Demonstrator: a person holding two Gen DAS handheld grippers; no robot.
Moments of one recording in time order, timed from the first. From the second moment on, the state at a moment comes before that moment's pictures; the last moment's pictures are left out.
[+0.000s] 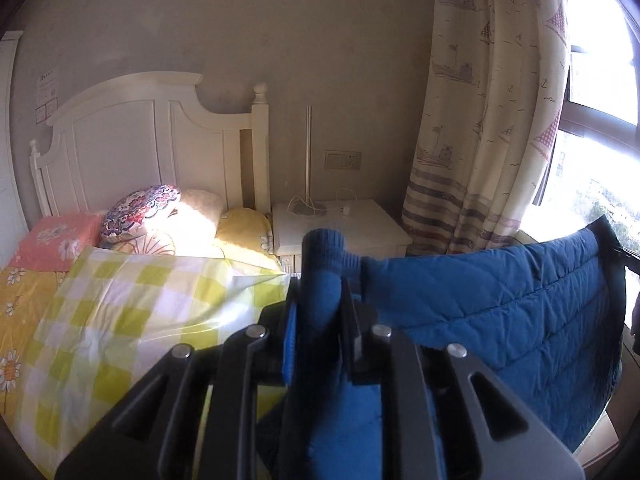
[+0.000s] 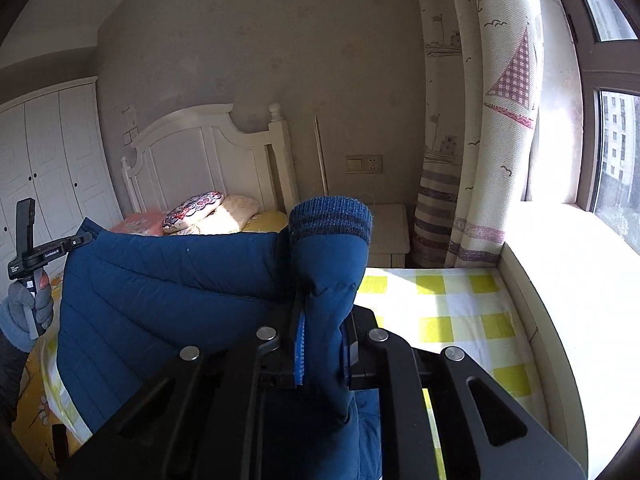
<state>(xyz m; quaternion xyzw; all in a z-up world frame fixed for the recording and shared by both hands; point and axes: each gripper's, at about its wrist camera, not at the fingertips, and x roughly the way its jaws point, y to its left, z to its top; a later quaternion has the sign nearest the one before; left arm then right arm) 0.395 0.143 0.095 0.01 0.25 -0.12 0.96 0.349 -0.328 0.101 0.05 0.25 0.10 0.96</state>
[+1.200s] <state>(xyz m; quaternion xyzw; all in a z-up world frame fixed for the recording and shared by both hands) 0.464 0.022 -0.010 0.10 0.38 -0.04 0.92 0.469 -0.170 0.006 -0.05 0.40 0.12 0.90</state>
